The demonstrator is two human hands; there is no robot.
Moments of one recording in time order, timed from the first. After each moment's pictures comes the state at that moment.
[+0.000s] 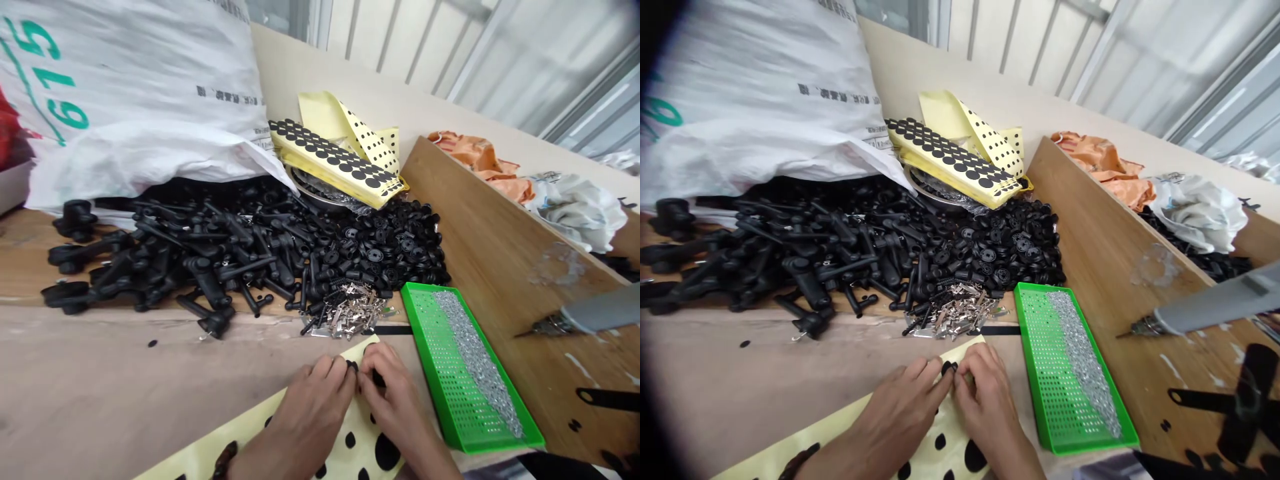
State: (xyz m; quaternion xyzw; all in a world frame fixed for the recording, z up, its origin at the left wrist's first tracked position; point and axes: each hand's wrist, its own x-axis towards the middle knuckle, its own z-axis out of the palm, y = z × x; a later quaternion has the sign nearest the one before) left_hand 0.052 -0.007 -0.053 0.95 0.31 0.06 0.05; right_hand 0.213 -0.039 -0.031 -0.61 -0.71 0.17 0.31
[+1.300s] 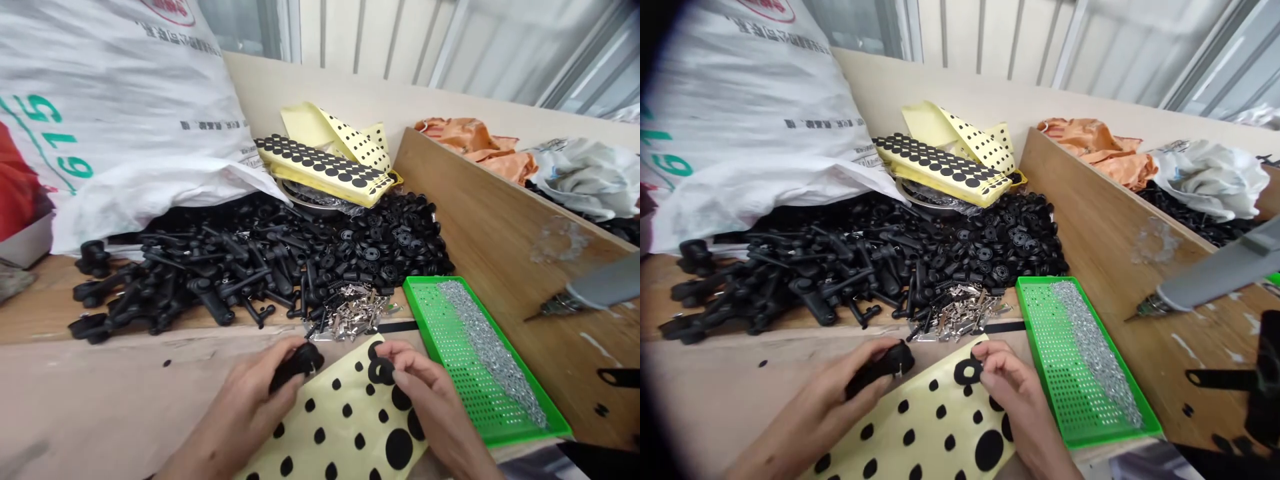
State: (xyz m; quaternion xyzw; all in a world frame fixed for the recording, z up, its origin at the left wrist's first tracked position) left_hand -0.015 0.031 0.001 0.82 0.40 0.20 0.36; right_hand 0.231 -0.055 -0.018 -0.55 -0.38 0.50 0.55
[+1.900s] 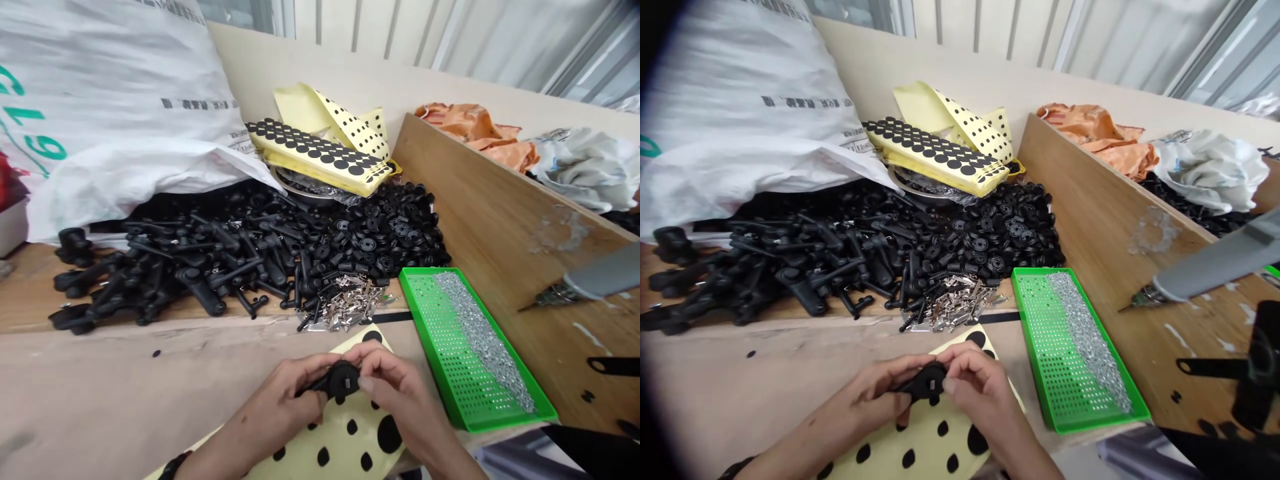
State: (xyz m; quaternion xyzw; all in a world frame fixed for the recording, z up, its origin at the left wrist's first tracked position) left_hand 0.023 0.016 -0.006 0.56 0.31 0.16 0.75; right_hand 0.208 -0.050 -0.010 -0.51 -0.41 0.57 0.49
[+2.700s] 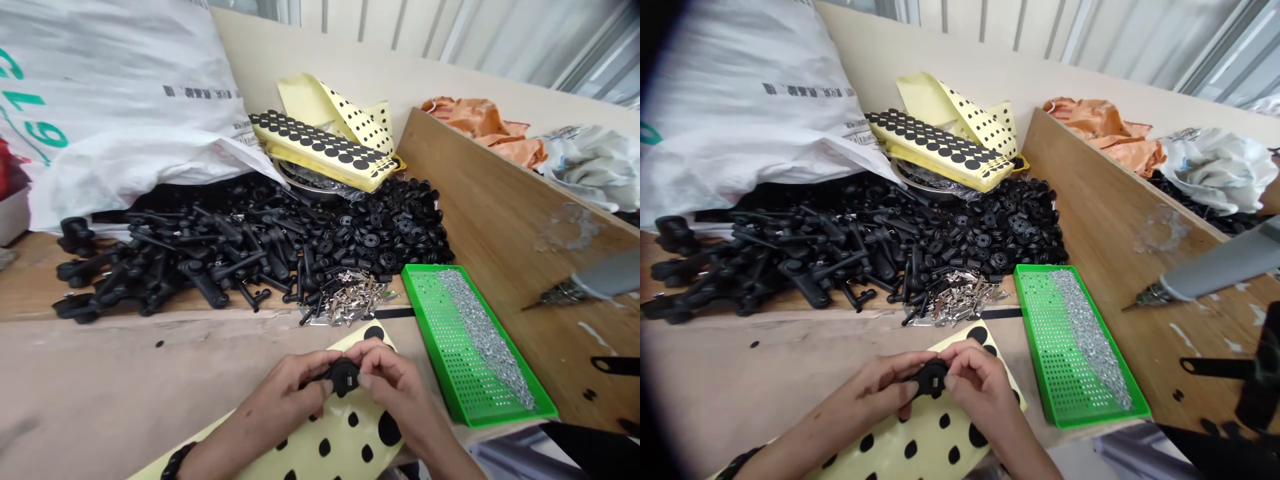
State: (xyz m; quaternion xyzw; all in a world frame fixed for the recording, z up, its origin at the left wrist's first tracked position) left_hand 0.022 0.014 -0.008 0.59 0.33 0.13 0.72; right_hand 0.207 -0.052 -0.016 -0.54 -0.45 0.53 0.47
